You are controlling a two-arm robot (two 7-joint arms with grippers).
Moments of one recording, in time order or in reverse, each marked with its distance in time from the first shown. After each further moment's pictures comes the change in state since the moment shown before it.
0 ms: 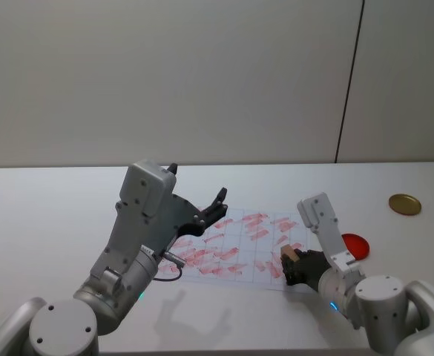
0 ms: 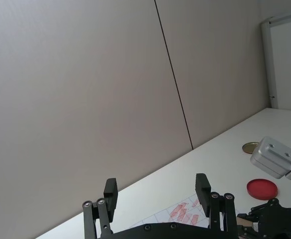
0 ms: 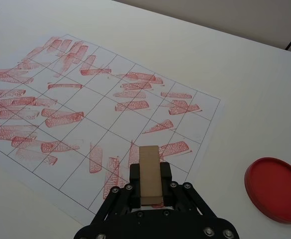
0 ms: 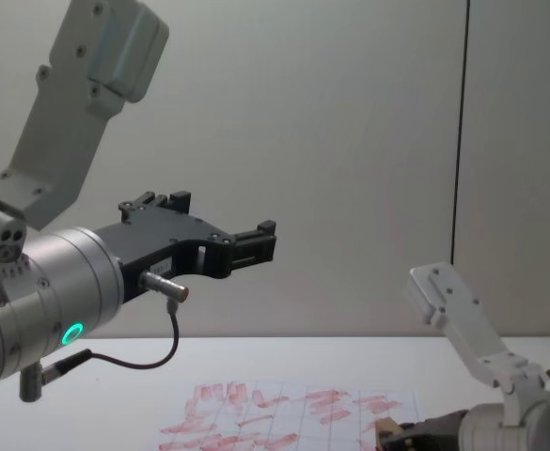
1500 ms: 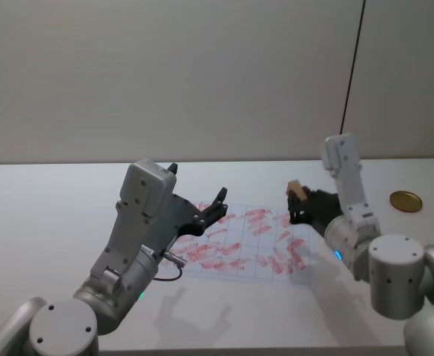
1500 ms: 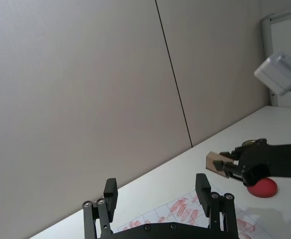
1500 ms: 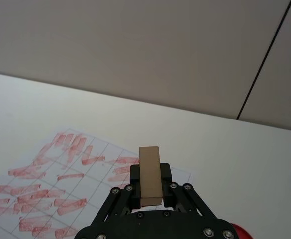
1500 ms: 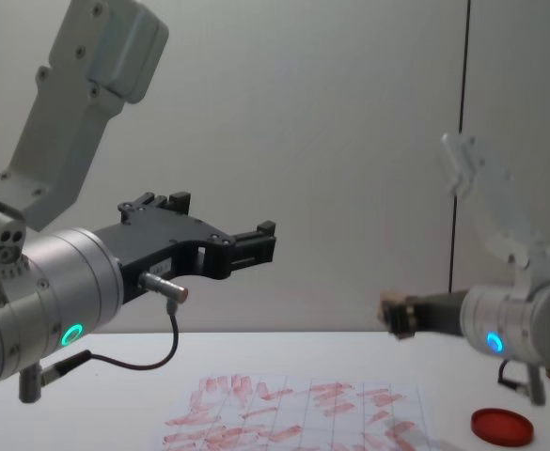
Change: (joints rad) left arm 0.000 0.000 0.000 0.000 0.000 0.000 0.000; right arm -0.032 0.010 0.035 -0.271 0.080 0.011 -0.086
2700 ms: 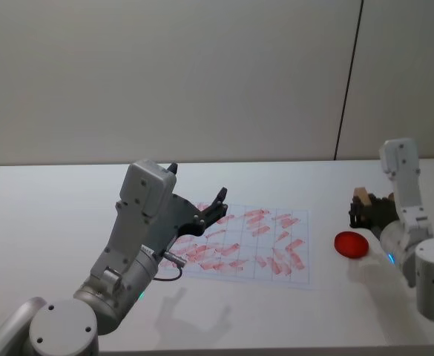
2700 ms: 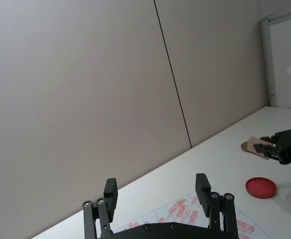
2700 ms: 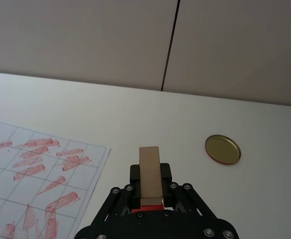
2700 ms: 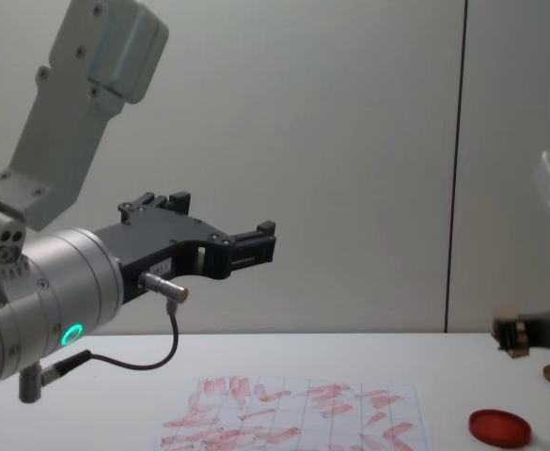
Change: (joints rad) left arm 0.000 0.000 0.000 0.000 0.000 0.000 0.000; right arm -0.026 0.067 0.095 -0.015 -0.013 0.065 -0.101
